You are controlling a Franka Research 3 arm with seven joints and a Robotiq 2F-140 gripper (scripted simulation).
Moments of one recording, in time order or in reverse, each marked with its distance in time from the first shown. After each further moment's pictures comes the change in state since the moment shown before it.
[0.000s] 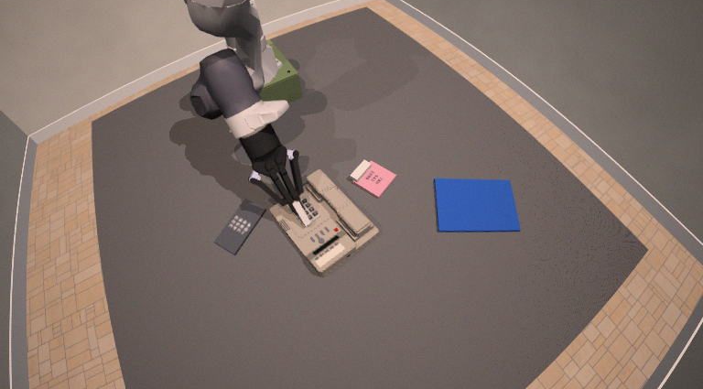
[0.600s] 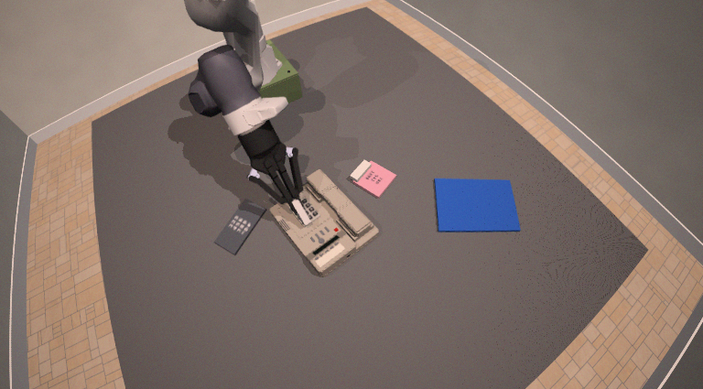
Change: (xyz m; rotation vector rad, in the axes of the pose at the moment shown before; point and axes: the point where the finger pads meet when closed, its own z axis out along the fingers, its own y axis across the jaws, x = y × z) arm 0.009 0.001 -0.008 -0.001 0.012 -0.001
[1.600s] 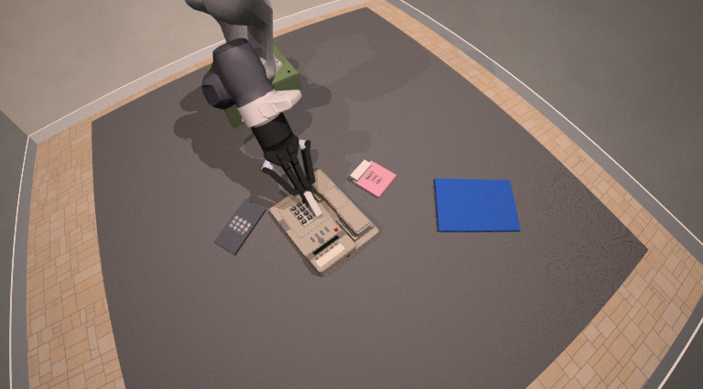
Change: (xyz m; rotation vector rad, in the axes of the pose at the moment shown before) arm -0.004 -0.034 0.001 0.002 -0.012 0.005
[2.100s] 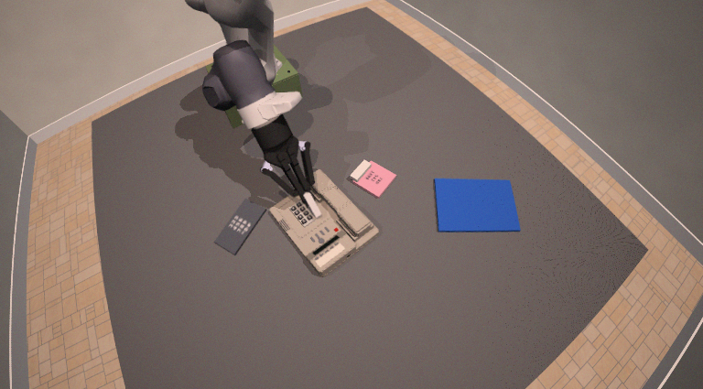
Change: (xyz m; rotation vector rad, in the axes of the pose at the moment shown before) arm -0.004 0.001 0.004 -0.003 -0.002 0.002
